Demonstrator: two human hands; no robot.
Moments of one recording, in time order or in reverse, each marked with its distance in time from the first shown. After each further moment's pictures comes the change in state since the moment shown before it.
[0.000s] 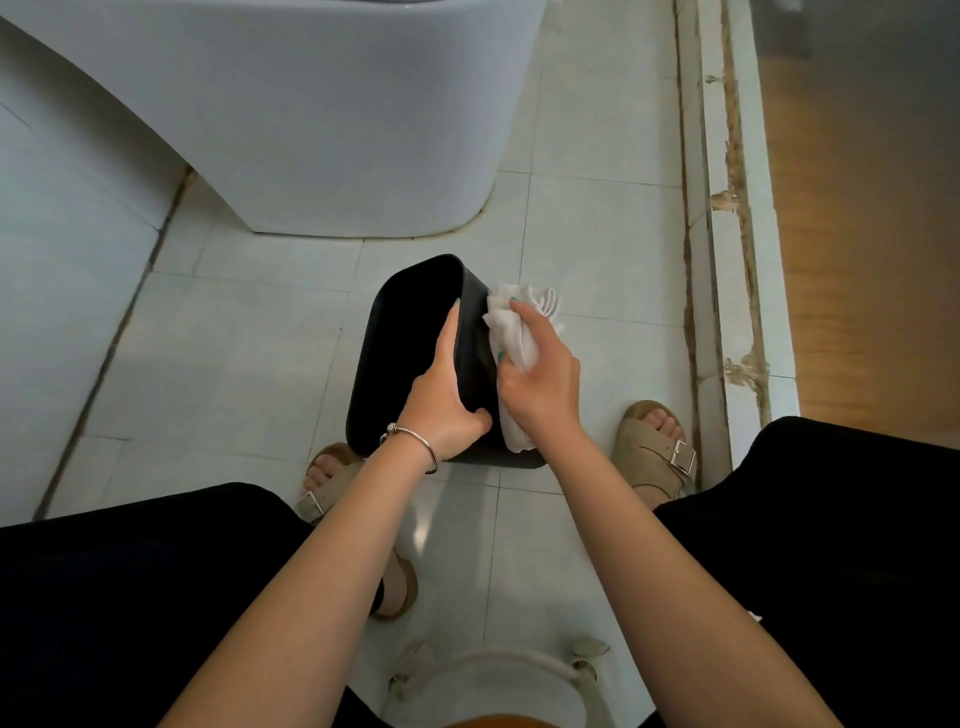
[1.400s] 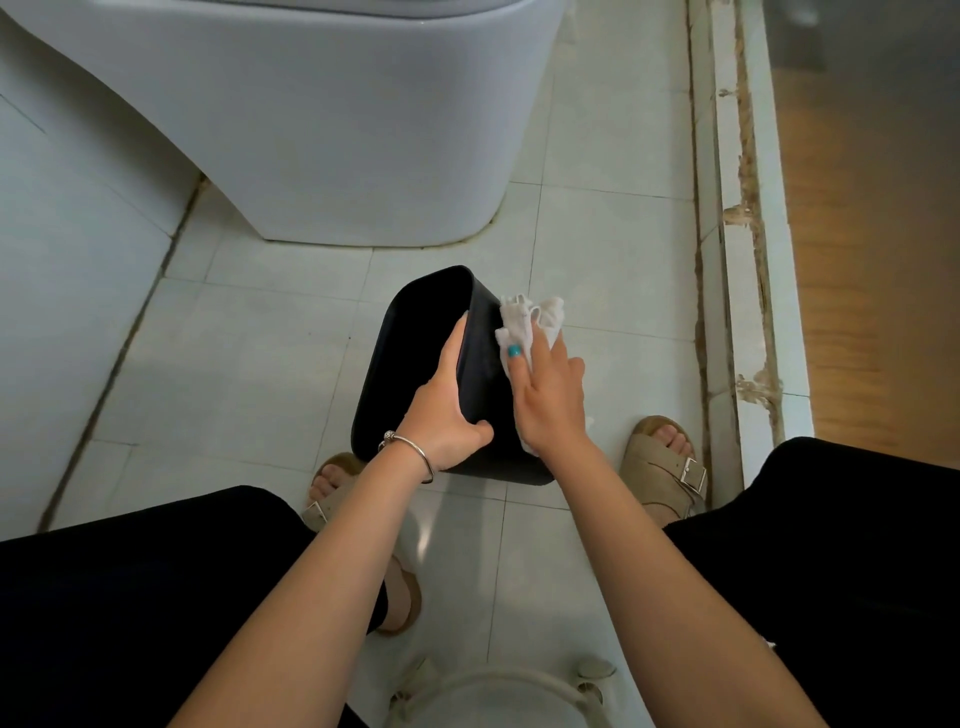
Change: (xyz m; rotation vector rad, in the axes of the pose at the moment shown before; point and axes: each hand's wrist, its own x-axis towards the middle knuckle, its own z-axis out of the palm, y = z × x) left_hand 0.006 -0.003 -0.010 -0.010 -0.056 0.014; right_hand 0.021 0.025 0.015 -0.314 -0.053 -0.132
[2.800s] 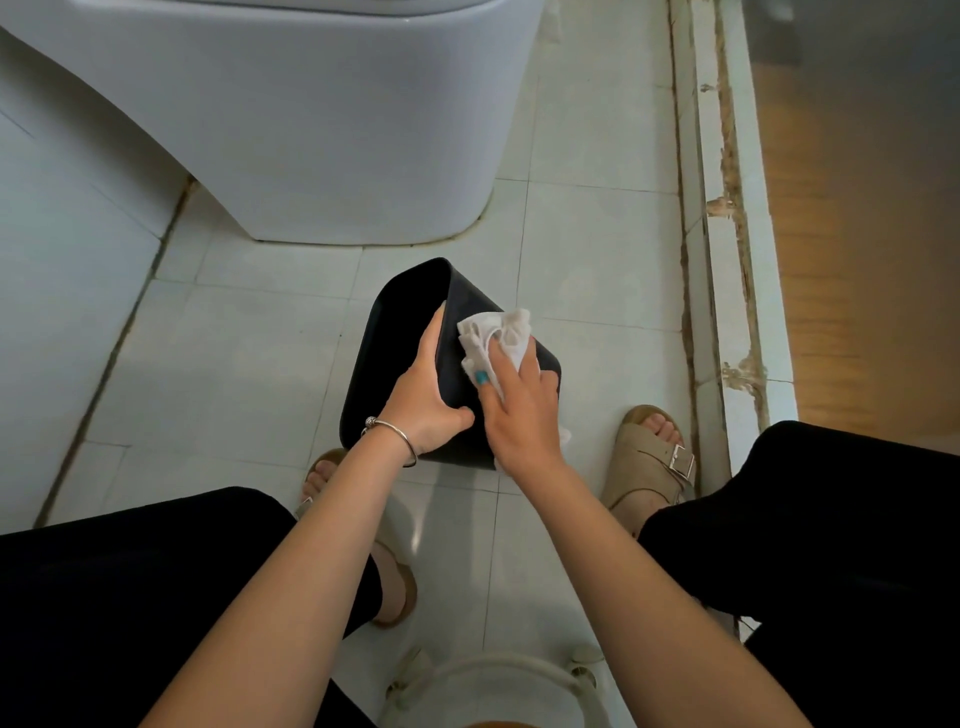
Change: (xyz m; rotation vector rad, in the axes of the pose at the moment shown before) left_hand 0.005 -0.012 -0.003 -0.060 0.020 -0.001; right_hand -0.032 0.003 0.019 -0.069 0.035 -0.131
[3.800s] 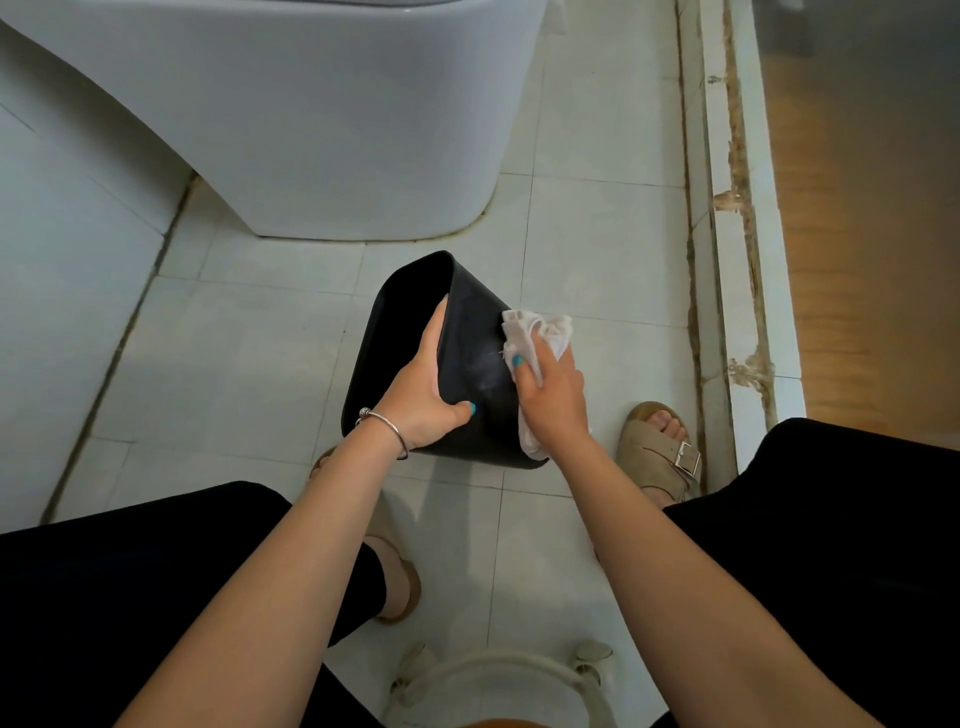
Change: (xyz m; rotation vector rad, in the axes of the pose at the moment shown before) left_hand 0.000 0.004 -0.009 0.052 -0.059 0.028; right_hand 0.026 0.036 -0.001 0.186 -0.046 0.262
